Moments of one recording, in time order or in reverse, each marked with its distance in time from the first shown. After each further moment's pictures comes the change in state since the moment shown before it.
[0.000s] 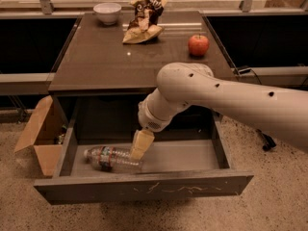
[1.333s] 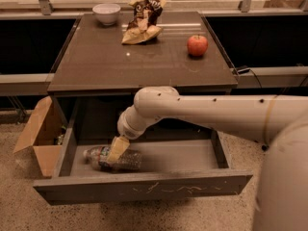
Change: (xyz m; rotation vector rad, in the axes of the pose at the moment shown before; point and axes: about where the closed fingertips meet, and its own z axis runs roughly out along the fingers) arm -0.033 -0.019 0.125 -0.025 -0.109 0.036
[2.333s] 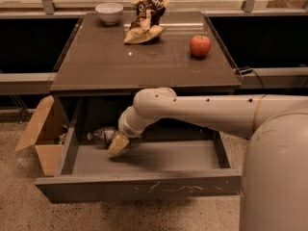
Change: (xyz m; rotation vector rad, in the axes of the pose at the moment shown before) arm 0.007 -0.024 0.024 0.028 0.006 0.001
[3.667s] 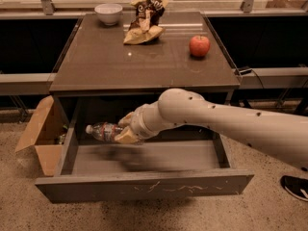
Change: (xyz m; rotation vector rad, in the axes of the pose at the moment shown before) arm -0.015 0.025 -0.085 0.071 -0.175 -0.035
